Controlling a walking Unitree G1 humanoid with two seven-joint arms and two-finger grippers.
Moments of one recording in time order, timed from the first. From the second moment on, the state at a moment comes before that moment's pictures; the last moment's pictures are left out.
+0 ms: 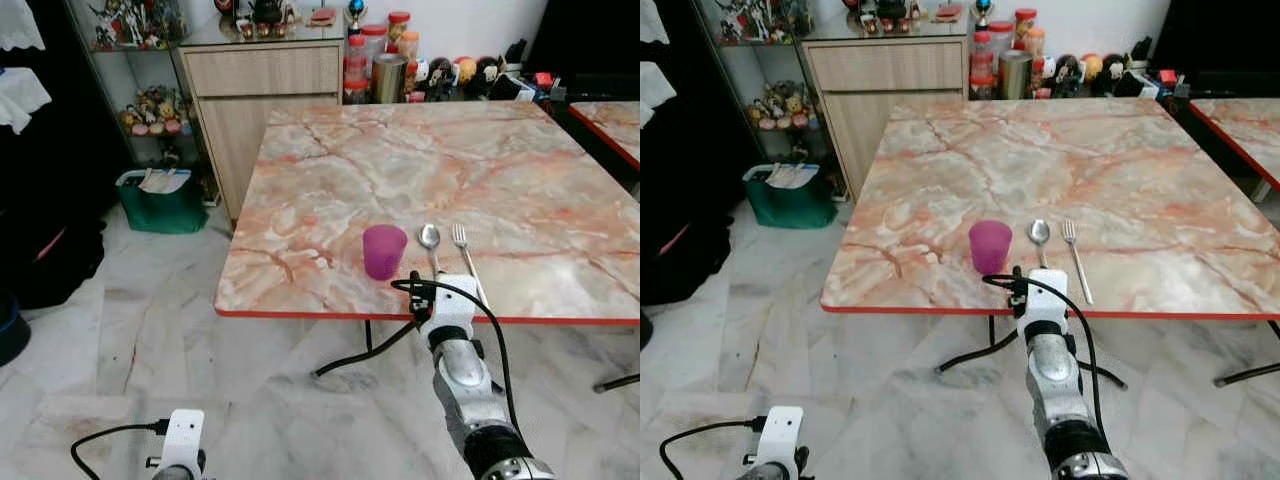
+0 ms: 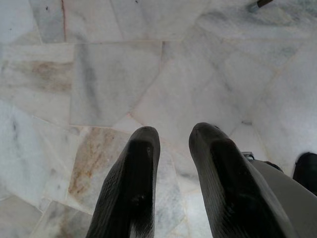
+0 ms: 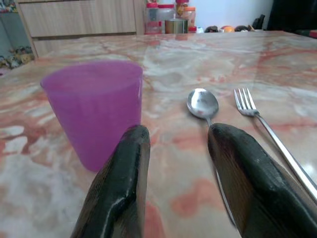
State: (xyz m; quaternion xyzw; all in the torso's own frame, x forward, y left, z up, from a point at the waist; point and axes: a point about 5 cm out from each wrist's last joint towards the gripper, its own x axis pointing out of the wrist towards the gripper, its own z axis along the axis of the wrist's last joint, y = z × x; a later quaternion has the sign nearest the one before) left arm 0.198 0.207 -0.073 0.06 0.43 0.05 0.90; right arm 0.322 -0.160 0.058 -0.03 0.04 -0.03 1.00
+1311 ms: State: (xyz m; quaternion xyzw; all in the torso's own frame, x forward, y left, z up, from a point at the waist) left arm 0.200 0.204 -0.072 0.05 0.42 0.06 0.90; right arm 0.325 -0.144 0.056 -0.01 0.04 0.04 1.00
